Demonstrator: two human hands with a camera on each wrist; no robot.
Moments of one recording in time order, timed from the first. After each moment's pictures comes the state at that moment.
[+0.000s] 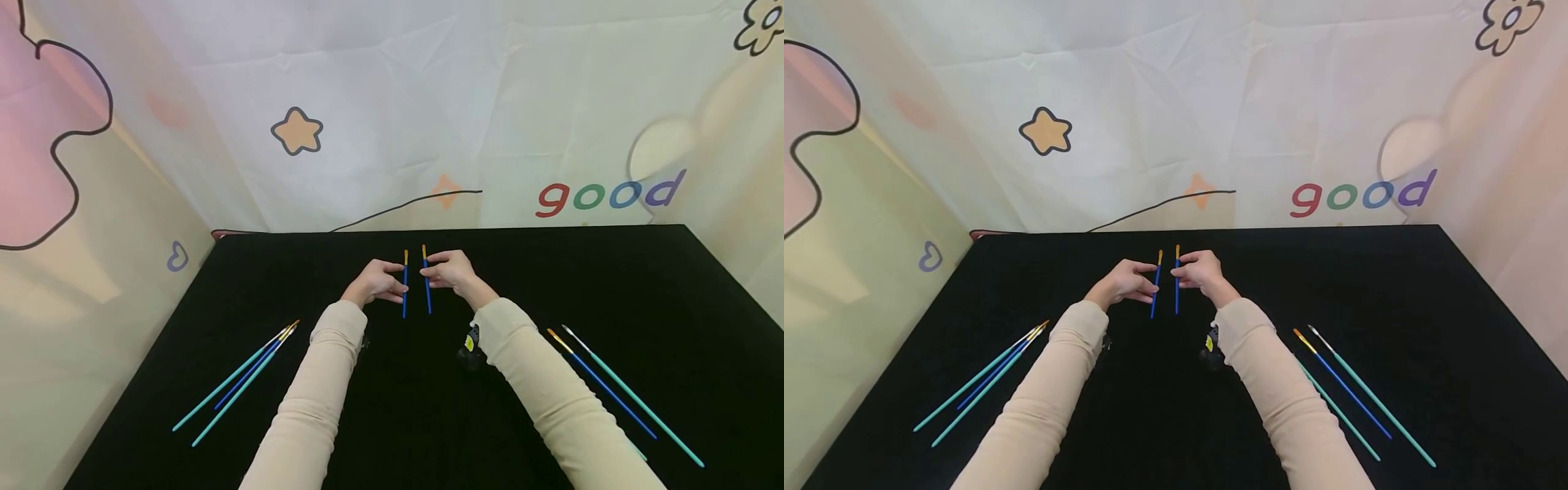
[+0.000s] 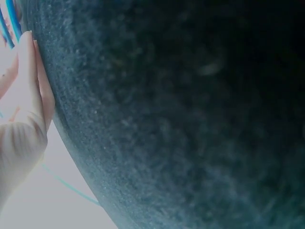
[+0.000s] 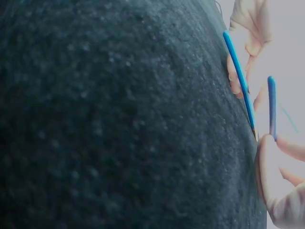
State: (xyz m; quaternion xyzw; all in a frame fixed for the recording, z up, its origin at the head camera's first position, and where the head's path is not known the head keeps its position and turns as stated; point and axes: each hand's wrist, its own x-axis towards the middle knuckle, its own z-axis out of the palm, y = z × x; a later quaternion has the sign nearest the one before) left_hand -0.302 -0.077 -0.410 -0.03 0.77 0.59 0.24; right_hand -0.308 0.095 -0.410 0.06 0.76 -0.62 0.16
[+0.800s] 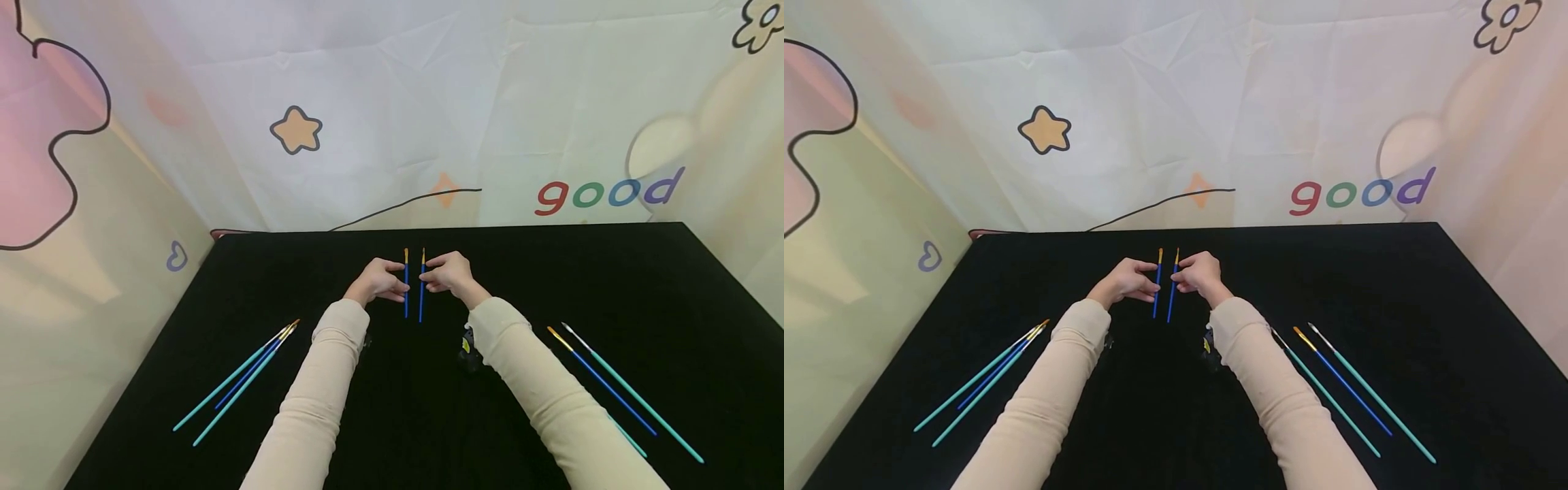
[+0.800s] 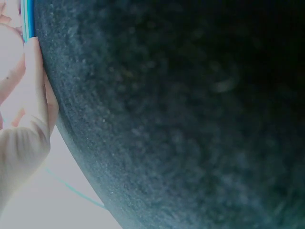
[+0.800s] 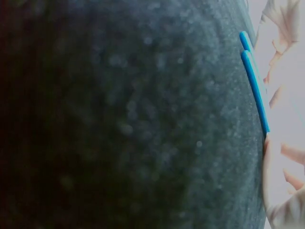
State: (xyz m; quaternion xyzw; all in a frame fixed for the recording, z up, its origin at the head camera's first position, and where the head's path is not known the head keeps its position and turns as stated) left_hand -0.297 -0.073 -0.404 -0.03 0.78 0.58 0.24; right_hand -0.307 0.091 -0.417 0.06 0.80 -0.58 0.13
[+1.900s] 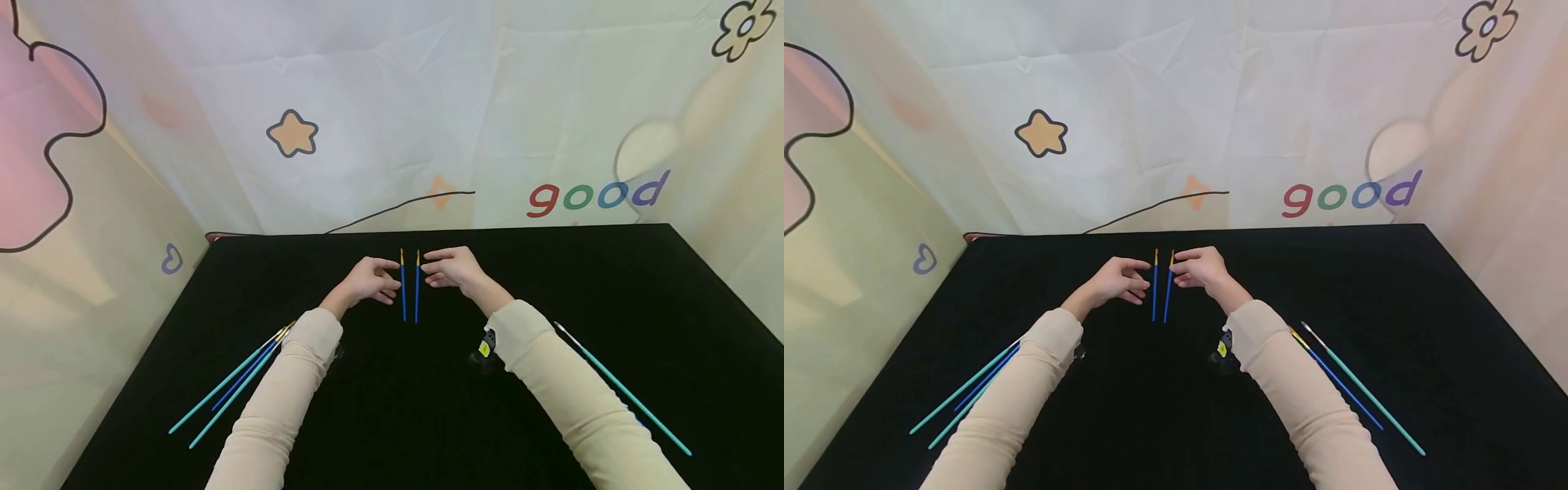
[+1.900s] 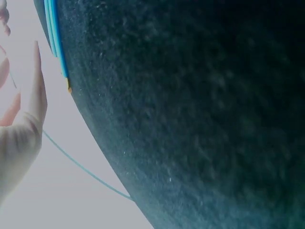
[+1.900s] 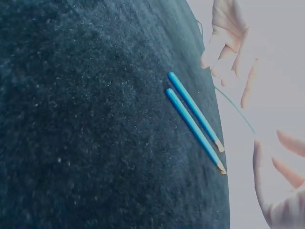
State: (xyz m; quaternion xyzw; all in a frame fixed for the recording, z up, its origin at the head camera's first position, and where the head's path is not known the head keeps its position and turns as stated) left_hand -0.283 -0.092 -0.392 0.11 0.80 0.55 0.21; right_hand -0.283 0.110 -0.378 0.04 0.75 -0.64 0.16
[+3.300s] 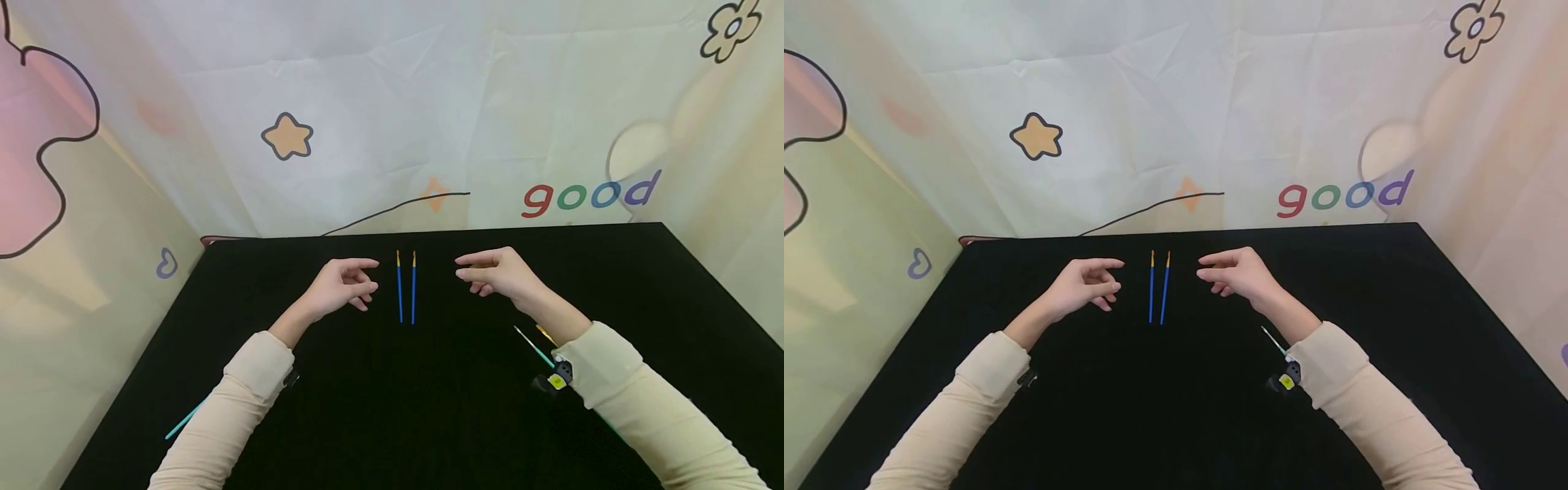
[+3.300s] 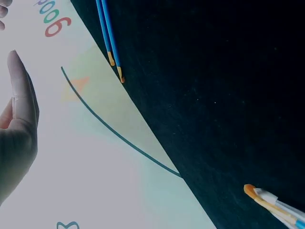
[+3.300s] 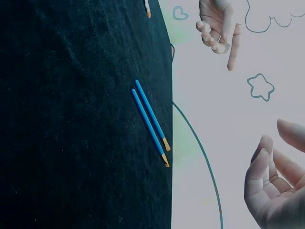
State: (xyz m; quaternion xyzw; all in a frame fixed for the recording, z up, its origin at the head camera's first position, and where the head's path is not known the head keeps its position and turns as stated) left_hand -0.235 -0.130 -0.351 0.23 0.79 0.56 0.14; right_hand -0.221 0.173 -0.331 -0.08 0.82 -0.55 0.12
